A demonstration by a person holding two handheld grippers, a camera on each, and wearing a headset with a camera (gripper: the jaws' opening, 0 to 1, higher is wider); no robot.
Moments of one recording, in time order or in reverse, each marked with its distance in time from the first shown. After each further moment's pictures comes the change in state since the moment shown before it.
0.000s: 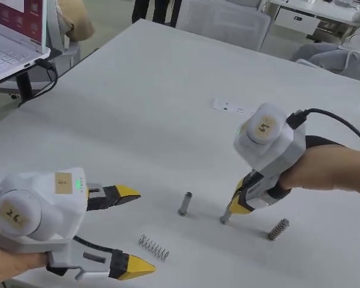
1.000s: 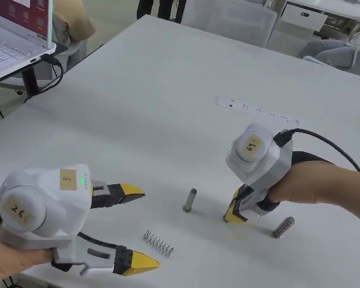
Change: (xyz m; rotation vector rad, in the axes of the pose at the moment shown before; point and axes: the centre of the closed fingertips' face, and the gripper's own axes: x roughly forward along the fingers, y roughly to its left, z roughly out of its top) left arm 0.000 -0.001 -0.002 -0.008 0.000 -0.001; right arm 0.033 0.002 -0.010 0.008 0.028 -0.007
